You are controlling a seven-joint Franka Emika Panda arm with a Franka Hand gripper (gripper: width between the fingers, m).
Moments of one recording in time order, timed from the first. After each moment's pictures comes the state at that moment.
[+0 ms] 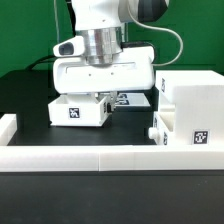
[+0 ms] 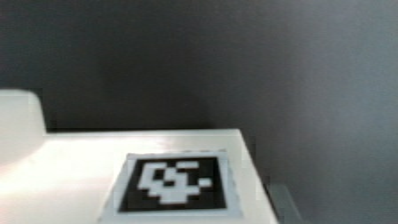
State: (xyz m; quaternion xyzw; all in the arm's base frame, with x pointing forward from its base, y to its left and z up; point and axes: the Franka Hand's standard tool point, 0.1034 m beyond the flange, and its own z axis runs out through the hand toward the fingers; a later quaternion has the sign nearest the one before) arm 0.449 -0.026 0.016 -0.99 0.12 -0.02 0.06
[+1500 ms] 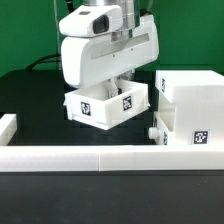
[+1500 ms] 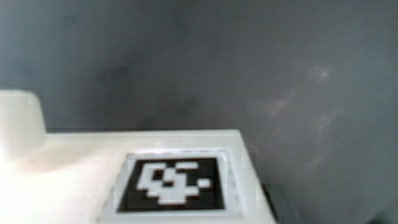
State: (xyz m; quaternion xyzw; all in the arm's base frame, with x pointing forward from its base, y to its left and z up) arm 0.527 -0.016 0.065 -0.92 -0.39 0.01 0.06
